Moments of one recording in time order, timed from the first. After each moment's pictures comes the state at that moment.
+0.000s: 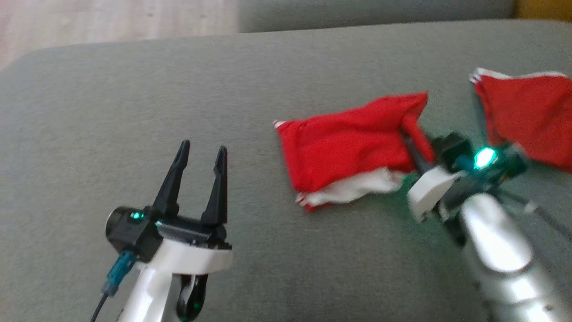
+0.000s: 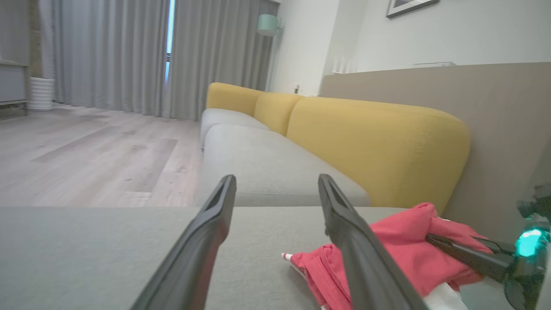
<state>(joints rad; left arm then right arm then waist) -0.16 0.05 -0.26 0.12 -0.27 -0.13 -0.26 -0.44 -0.12 0.22 0.58 -0.12 0.13 -0.08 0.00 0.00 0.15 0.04</state>
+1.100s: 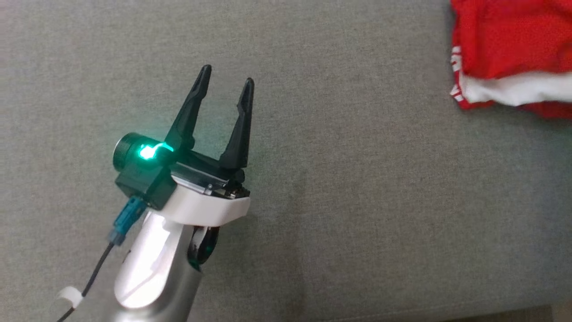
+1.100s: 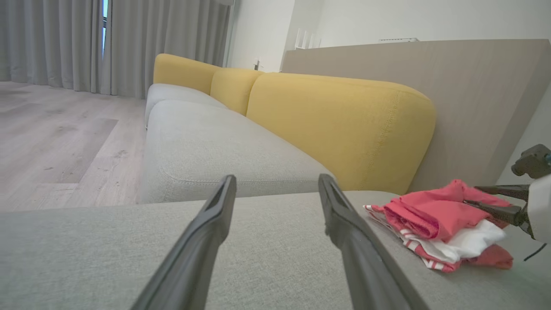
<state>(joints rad) -0.40 0.05 -0.35 0.11 -0.26 -0.13 -0.26 -0.68 -0.54 -0.01 0.61 -0.23 0.13 0.06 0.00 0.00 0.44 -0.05</state>
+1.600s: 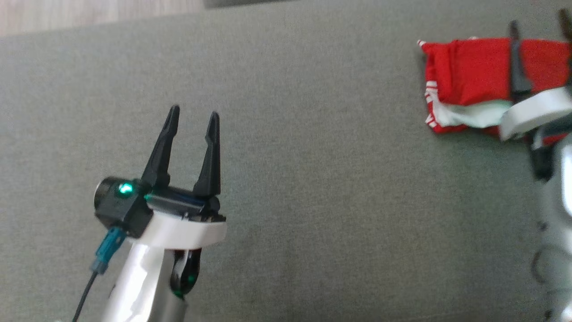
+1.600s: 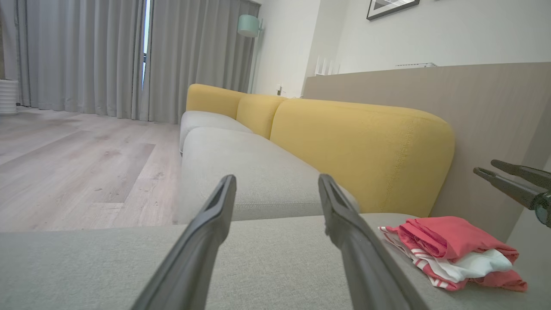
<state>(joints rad) -0.28 0.05 -0.25 0.12 -0.26 -0.13 -0.26 -0.63 -0.26 -0.07 0.49 -0.17 0.13 -0.11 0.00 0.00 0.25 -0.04</state>
